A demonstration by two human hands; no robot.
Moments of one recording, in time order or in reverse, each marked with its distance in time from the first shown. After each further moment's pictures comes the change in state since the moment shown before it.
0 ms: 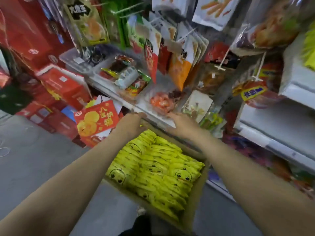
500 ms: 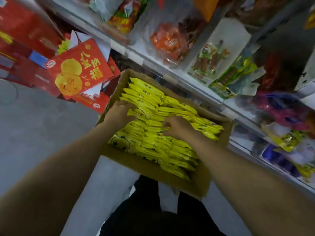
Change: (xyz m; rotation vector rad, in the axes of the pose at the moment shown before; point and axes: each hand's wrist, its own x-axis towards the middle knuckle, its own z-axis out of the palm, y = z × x) left_hand 0.026 -0.141 0.155 -0.101 -0.354 -0.049; right_hand 0.046 0.012 0.211 0.287 -0.456 0.214
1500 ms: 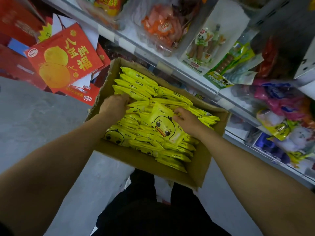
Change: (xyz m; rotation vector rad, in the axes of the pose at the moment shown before) left_hand 0.015 0.010 0.011 0.104 -0.007 -0.052; right_hand -0.021 0.048 0.005 0.521 0.082 0.146
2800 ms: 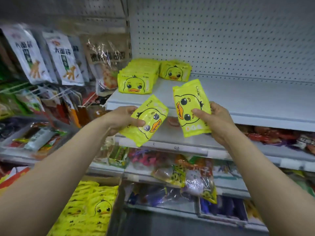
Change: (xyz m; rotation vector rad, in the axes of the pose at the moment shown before) left_hand -0.238 0.582 -0.133 -0.761 -0.053 0.475; right_hand -0.468 0.217 -0.370 0.862 0.824 -0.715
